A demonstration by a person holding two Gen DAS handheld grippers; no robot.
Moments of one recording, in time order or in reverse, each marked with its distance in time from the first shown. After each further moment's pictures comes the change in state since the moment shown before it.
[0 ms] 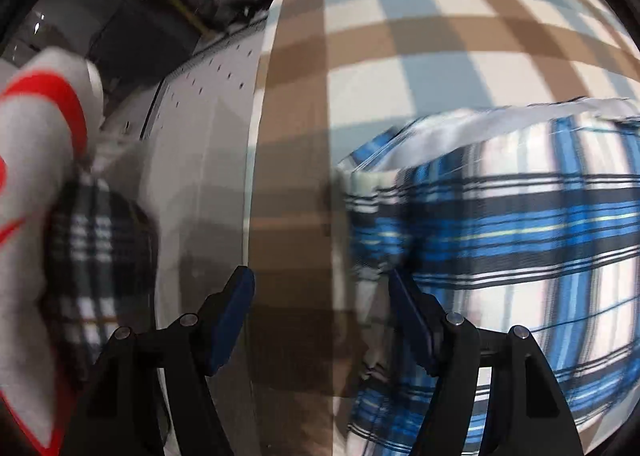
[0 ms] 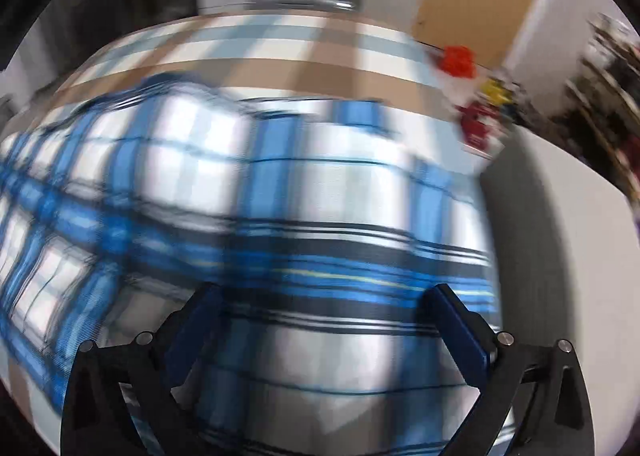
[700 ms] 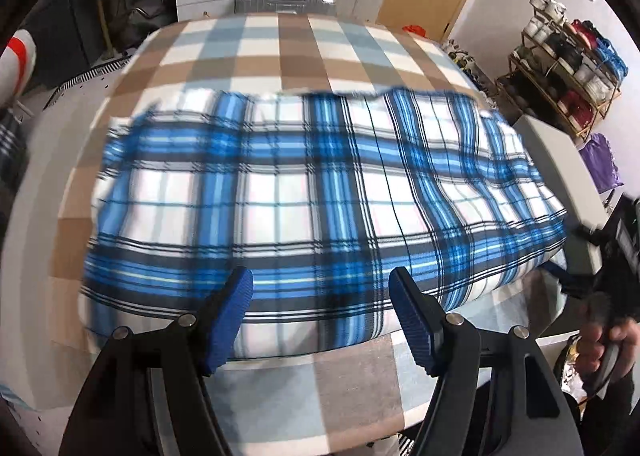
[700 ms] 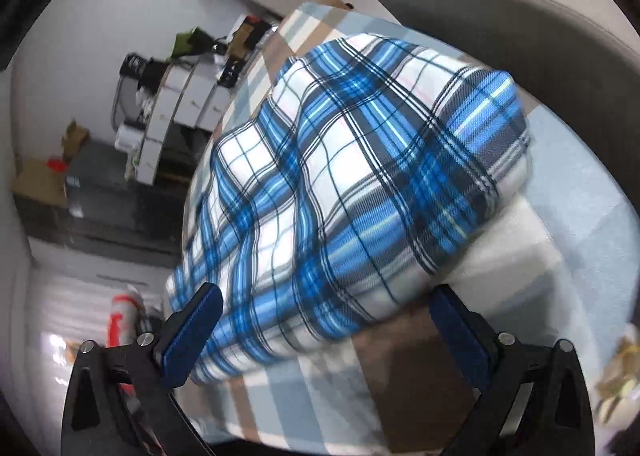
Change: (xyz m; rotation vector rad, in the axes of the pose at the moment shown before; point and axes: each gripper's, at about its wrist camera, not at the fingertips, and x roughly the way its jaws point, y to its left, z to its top) left arm -0.099 -0.091 -0.088 -0.039 -0.221 -0.564; right arm -0.048 -0.063 -0.120 0.807 -0.008 0.672
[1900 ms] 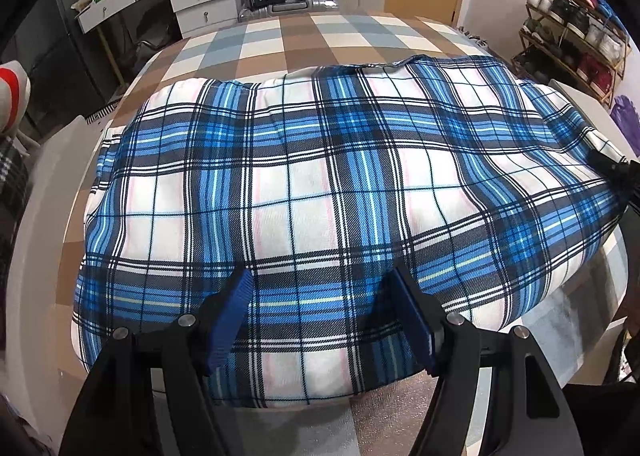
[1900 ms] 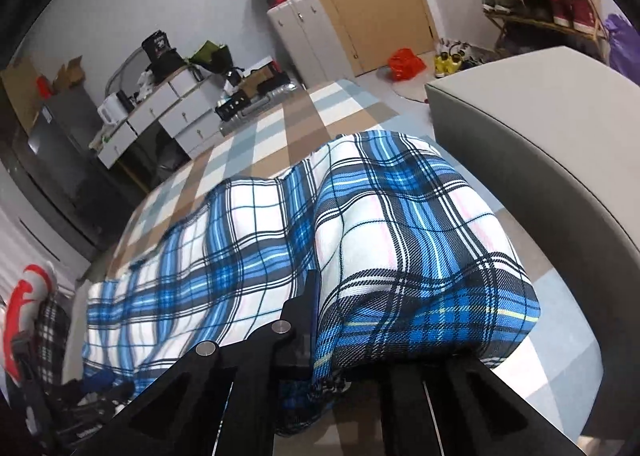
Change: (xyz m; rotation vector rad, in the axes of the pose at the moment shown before) left arm 0.023 -0.010 -0.020 0.099 -0.068 0.152; right arm 0.014 0.067 -0.011 -0.373 -0.296 -0.274
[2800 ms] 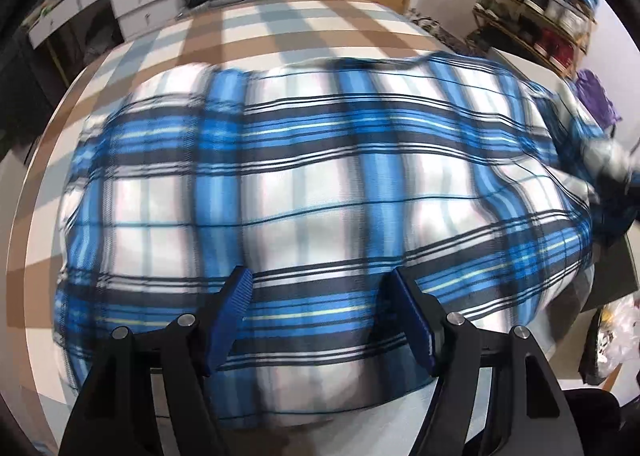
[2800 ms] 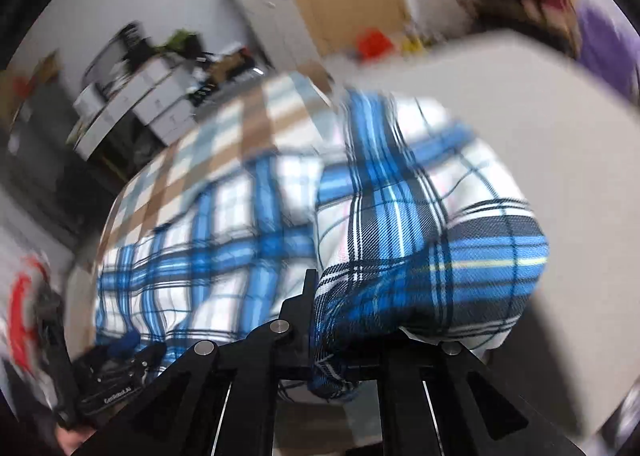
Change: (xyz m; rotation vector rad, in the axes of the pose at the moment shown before) left arm 0.014 -0.058 0.016 -0.010 0.010 -0.070; right arm -0.054 -0.062 0.004 0.078 0.137 -0.096
